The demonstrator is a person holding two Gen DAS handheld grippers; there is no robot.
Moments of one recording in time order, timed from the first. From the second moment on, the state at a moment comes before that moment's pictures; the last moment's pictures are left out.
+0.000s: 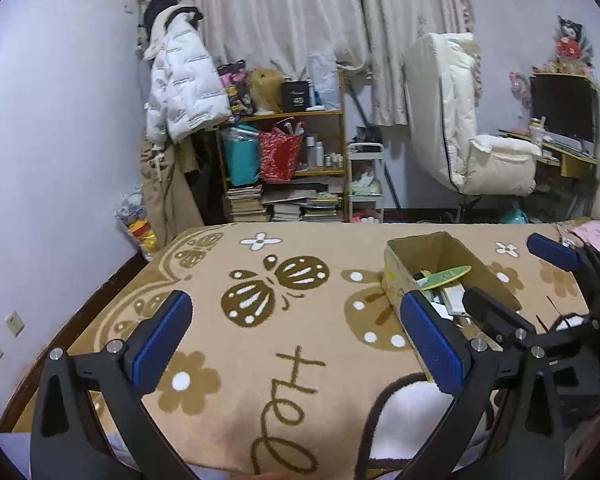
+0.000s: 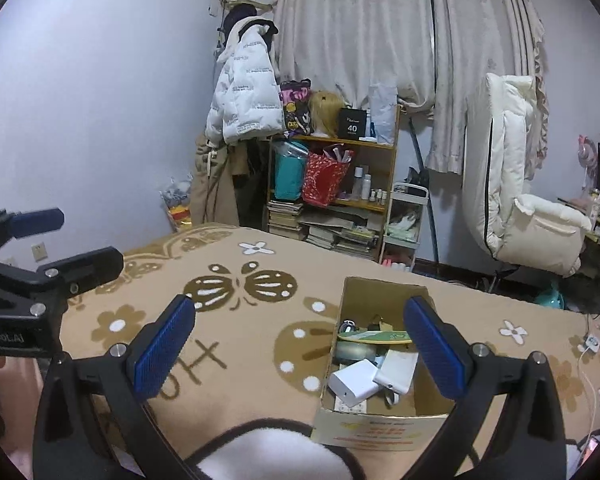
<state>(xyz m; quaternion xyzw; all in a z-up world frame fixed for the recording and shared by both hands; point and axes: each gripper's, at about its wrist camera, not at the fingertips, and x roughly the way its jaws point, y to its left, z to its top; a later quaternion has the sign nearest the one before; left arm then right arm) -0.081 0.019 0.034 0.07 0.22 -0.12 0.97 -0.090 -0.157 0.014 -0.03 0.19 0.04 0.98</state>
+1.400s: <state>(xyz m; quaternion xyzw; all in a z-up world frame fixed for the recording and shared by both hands) -0.079 0.078 0.041 0.00 0.21 -0.09 0.97 -0.088 -0.154 0.016 0.00 0.20 0.05 0.98</state>
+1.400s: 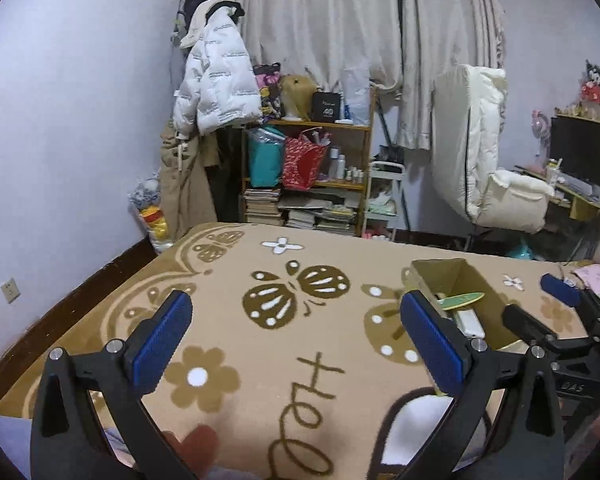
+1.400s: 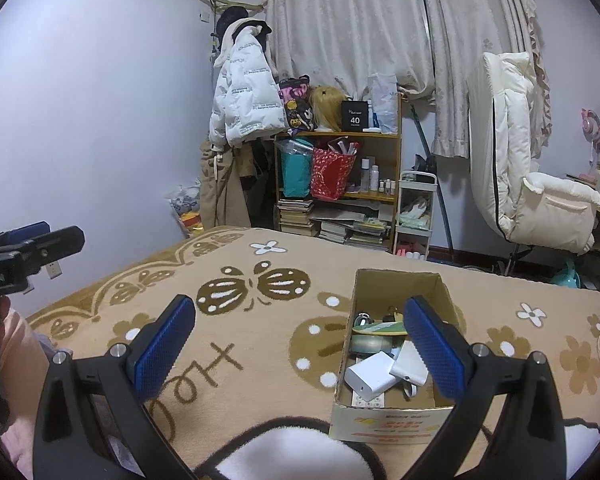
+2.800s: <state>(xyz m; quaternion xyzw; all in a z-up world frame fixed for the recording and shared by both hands) -0.081 0.078 0.032 0.02 0.23 -0.08 0.97 -0.092 -0.140 0.006 0.03 0.20 0.06 0.98</state>
